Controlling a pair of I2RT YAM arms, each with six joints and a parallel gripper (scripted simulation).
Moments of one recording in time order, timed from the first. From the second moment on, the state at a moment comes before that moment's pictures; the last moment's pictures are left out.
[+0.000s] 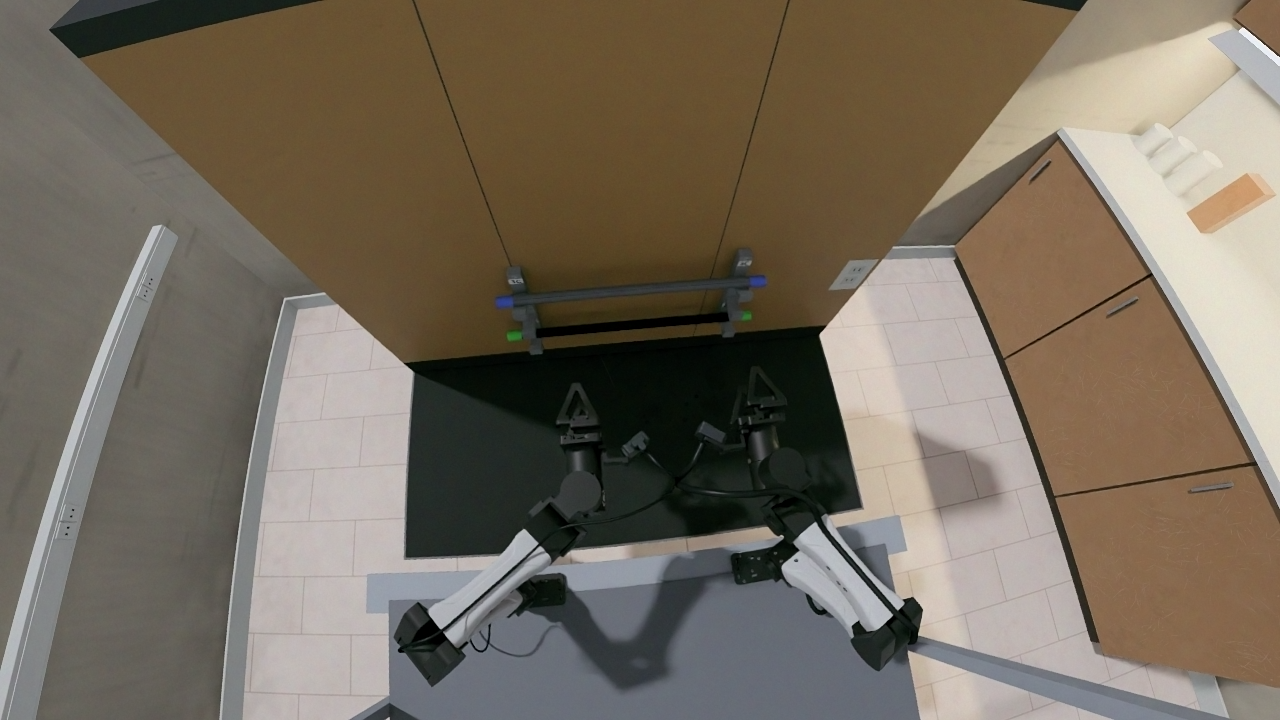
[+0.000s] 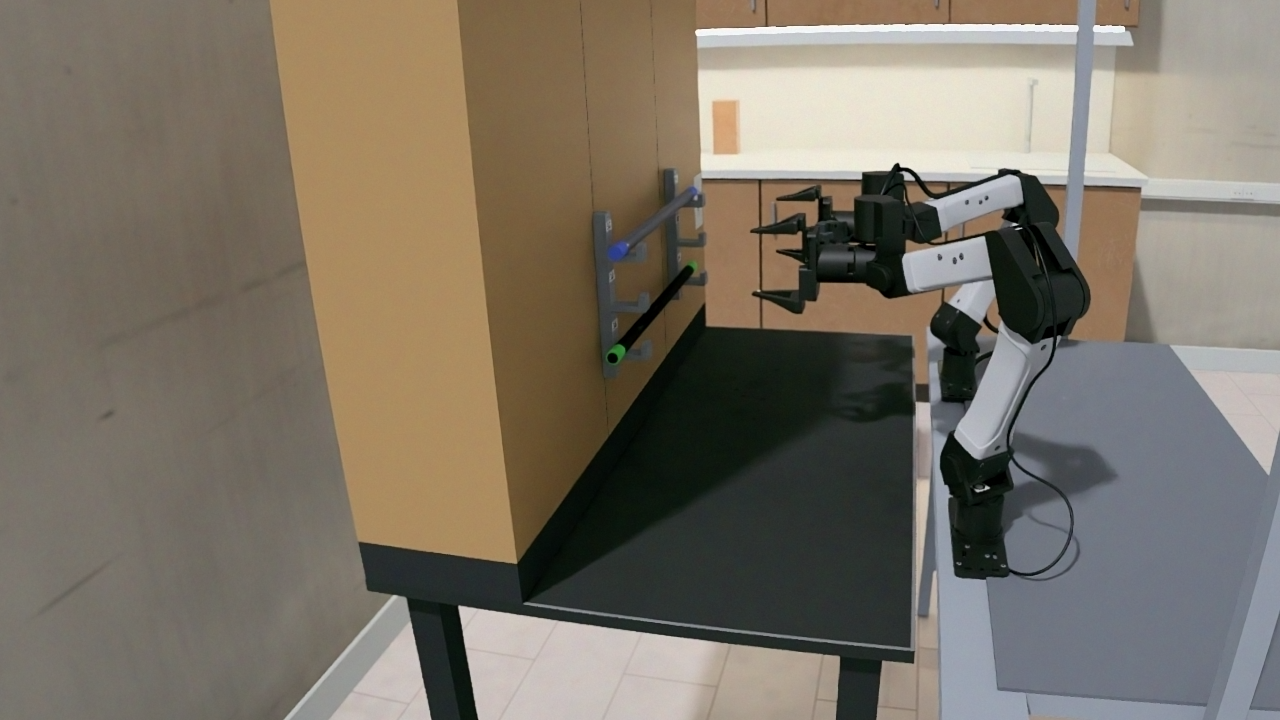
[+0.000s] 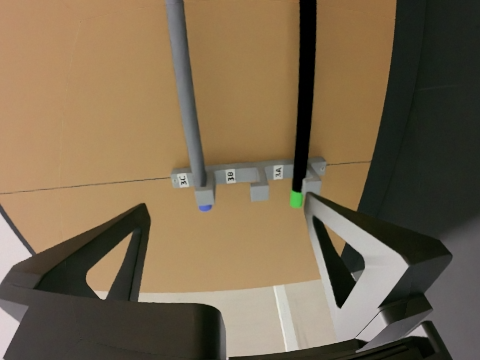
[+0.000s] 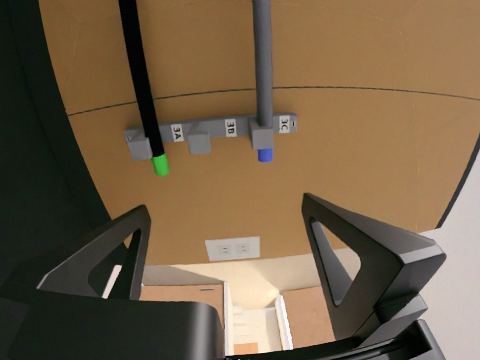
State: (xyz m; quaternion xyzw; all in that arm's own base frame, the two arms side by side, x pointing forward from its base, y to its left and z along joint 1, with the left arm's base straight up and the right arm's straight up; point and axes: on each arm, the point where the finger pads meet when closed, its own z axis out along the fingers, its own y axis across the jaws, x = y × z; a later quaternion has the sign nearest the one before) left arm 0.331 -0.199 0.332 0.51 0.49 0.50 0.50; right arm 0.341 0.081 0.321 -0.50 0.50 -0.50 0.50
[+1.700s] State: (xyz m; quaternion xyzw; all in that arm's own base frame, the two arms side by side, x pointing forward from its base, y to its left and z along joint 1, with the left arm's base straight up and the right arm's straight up) left arm 0.335 -0.170 0.346 0.49 0.50 0.50 0.51; right arm 0.339 0.115 0.304 -0.51 0.50 -0.50 0.48
